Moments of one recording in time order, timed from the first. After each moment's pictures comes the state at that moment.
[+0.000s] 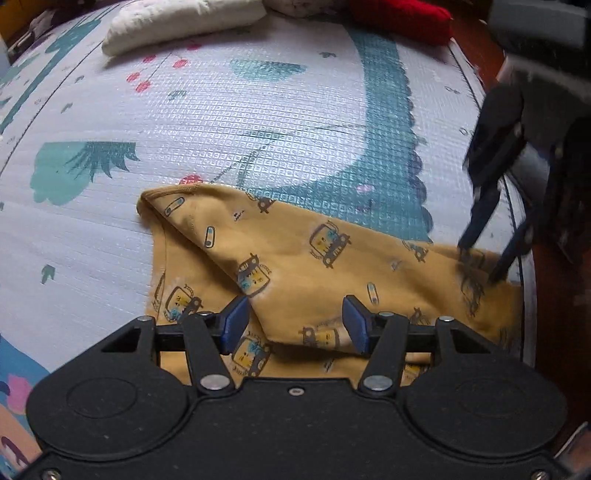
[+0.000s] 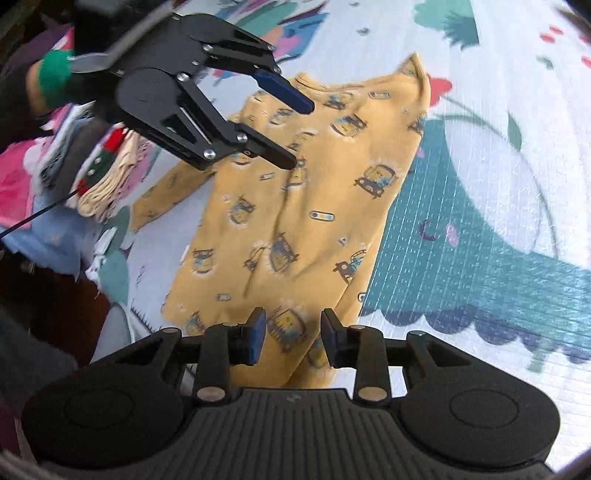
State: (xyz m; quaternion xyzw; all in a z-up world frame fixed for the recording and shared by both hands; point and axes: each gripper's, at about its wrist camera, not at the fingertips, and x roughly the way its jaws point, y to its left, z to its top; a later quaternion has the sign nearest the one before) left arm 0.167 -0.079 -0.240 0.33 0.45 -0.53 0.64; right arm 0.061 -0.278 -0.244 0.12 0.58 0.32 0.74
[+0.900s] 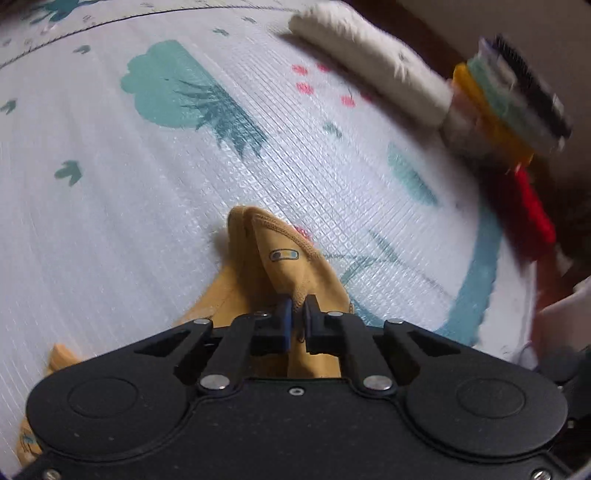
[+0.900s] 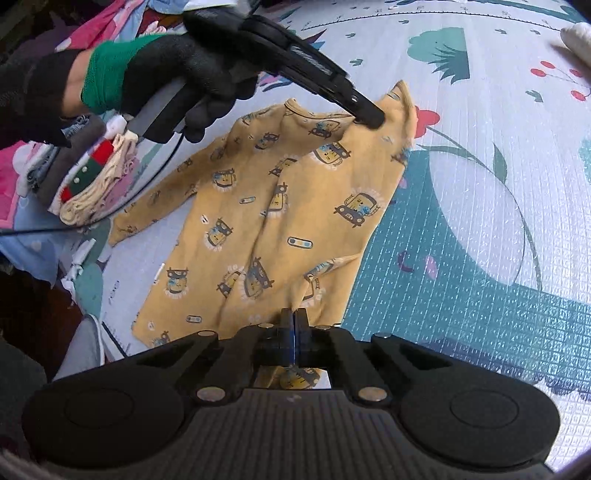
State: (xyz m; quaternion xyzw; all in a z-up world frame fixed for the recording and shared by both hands) left arm 0.262 -0.064 -0.273 0.00 0.55 -0.40 0.74; right arm 0.063 -0.284 -0.240 0.10 0.52 0.31 0.79
